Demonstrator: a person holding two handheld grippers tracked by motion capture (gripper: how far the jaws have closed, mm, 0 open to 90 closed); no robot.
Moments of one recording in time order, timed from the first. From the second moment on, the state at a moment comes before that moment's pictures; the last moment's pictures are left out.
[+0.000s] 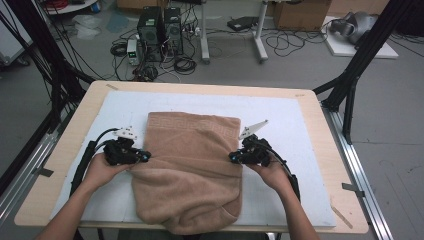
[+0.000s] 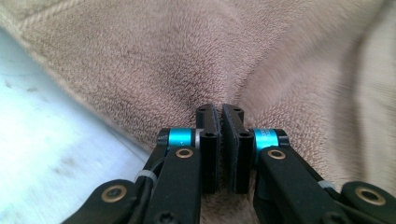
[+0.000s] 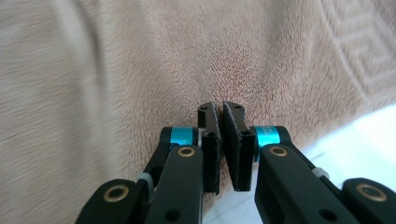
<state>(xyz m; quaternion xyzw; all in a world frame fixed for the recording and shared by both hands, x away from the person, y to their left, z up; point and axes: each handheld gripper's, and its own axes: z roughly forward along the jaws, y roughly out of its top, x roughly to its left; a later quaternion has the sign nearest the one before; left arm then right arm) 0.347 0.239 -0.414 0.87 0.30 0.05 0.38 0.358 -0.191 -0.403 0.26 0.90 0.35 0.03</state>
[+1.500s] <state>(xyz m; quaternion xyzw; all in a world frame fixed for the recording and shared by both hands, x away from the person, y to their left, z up) 0.411 0.216 -0.427 0.85 0.36 0.18 0.34 0.428 -0.193 -0.422 0.34 0.87 0.34 0.08</state>
